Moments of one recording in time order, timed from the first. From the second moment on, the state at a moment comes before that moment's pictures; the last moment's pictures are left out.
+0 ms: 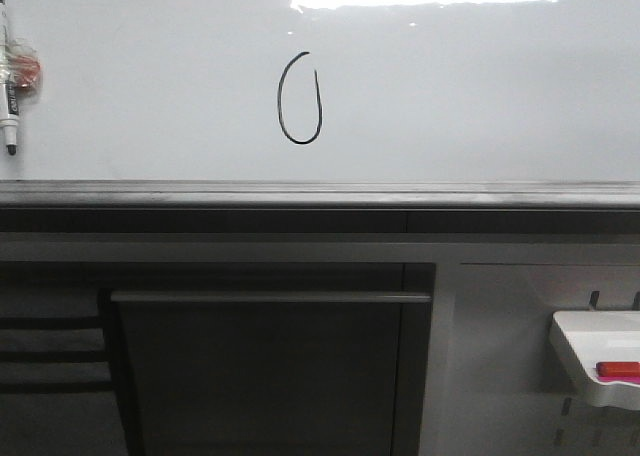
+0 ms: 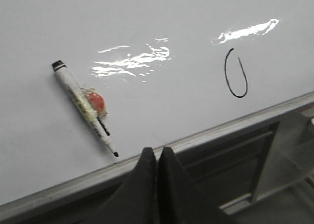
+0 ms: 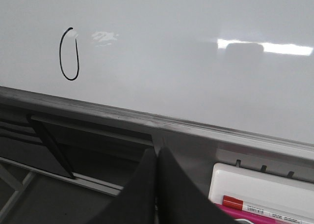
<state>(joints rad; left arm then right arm) -0.20 0.56 -0.65 -0.33 0.51 0.44 0.31 0.53 -0.55 0.03 0.46 0.07</state>
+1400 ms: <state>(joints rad) 0.00 0.00 0.00 -0.12 0.05 0.10 0.31 0.53 -0.54 0.03 0.45 0.07</state>
